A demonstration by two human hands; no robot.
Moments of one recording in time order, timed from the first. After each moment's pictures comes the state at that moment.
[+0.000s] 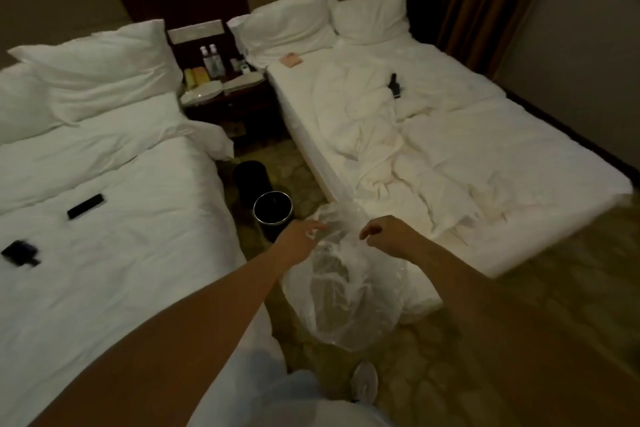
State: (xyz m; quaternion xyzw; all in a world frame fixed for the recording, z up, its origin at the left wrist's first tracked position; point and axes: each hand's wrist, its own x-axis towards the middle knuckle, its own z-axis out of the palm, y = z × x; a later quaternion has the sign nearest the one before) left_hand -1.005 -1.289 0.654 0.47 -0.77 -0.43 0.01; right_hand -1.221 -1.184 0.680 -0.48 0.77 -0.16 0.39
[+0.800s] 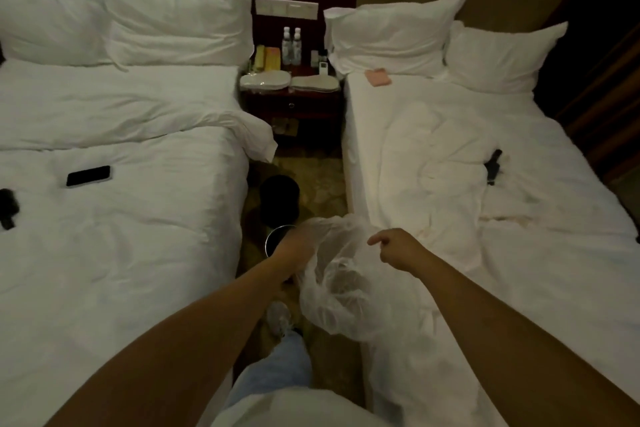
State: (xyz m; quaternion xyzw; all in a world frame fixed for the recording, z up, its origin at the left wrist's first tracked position) left_hand -1.061 -1.659 0.544 0.64 -0.58 -0.50 0.11; right_hand -1.307 -1.631 0.621 -0.54 0.73 -0.03 0.42
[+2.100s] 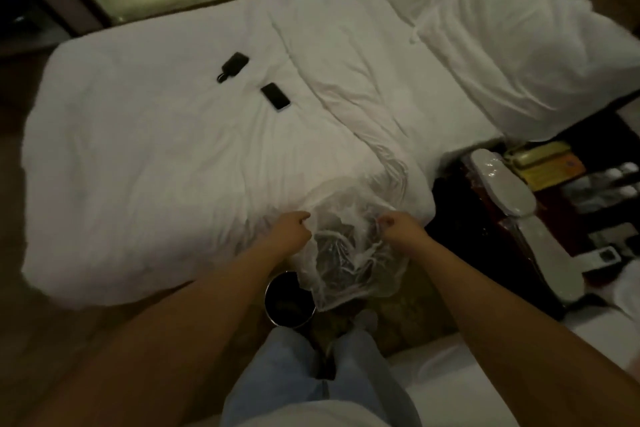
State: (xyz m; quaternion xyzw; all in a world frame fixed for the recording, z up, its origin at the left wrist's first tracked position) left_hand -1.003 -2.050 0.567 0.88 -0.04 -0.39 0.27; right_hand -1.082 -2.298 0.521 -0.85 0.26 0.25 0.38
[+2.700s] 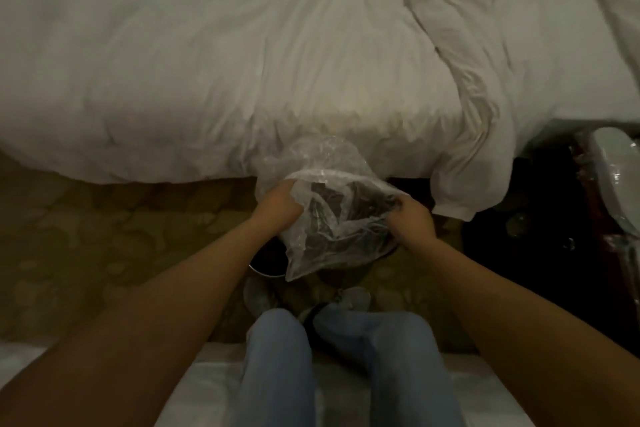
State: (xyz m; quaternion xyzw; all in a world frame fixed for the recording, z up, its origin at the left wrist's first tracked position) left_hand -1.088 -2.003 0.293 0.89 0.06 -0.28 0.36; right_hand -1.110 -2.260 0.253 -0.90 0.19 0.24 0.32
